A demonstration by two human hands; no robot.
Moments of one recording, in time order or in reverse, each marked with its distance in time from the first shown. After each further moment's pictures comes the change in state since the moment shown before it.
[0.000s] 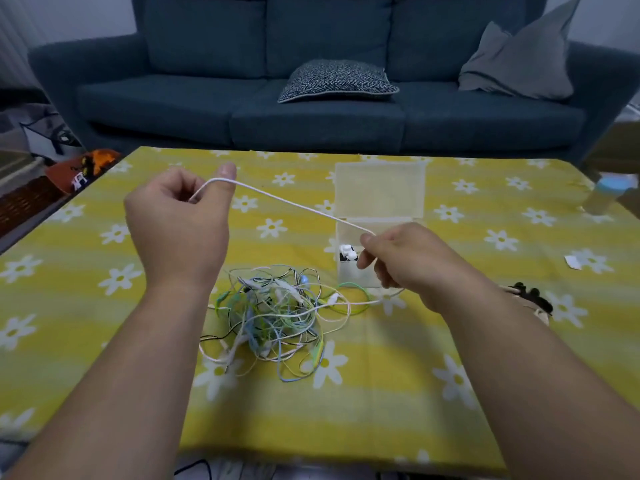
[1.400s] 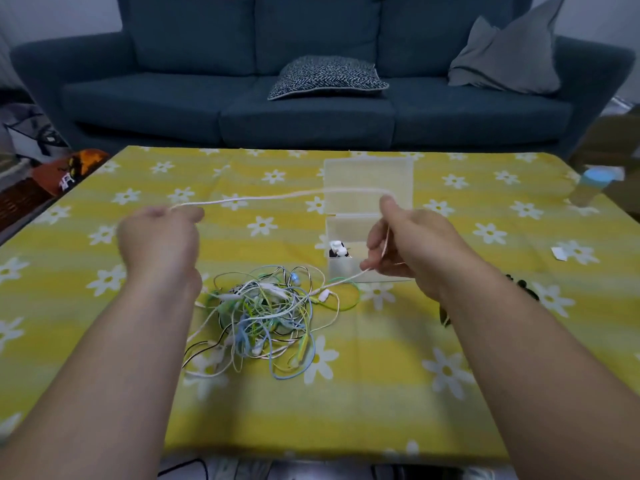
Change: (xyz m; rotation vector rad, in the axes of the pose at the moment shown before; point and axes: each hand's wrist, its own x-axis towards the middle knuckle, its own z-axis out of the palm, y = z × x) left_hand 0.007 -0.017 0.005 -0.059 0.104 -0.699; right_hand 0.001 0.004 -0.014 0.333 0.081 0.032
